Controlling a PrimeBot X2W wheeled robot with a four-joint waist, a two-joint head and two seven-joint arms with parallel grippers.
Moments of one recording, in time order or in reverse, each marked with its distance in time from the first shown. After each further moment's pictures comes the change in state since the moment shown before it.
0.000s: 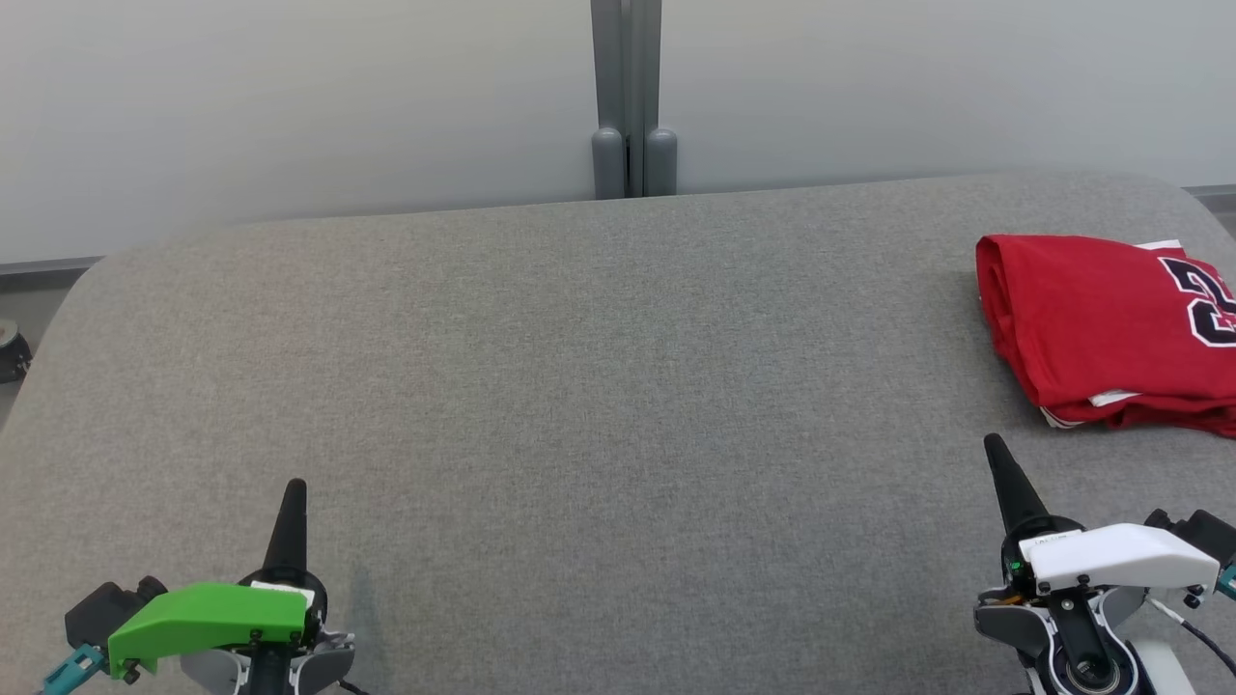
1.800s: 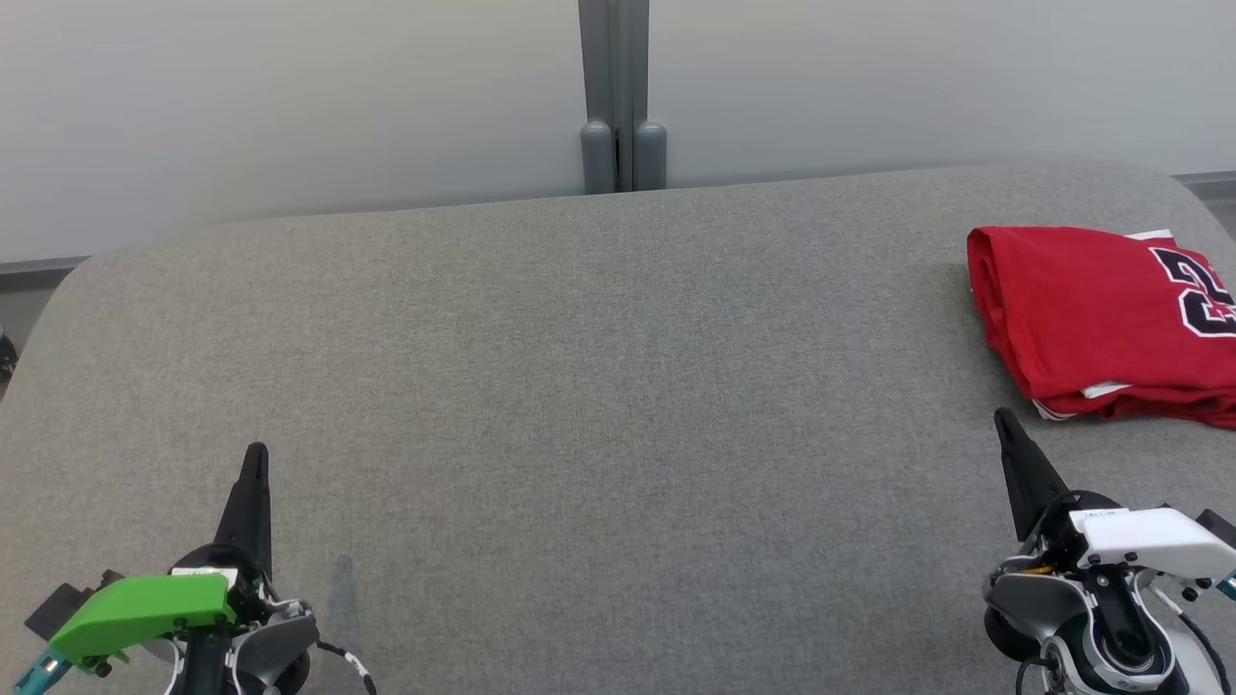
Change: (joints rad) left arm -0.029 0.000 0.082 -0.030 -0.313 -0.058 0.091; right arm -0.033 -0.001 -0.043 -0.006 0.327 0.000 0.086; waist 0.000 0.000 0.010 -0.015
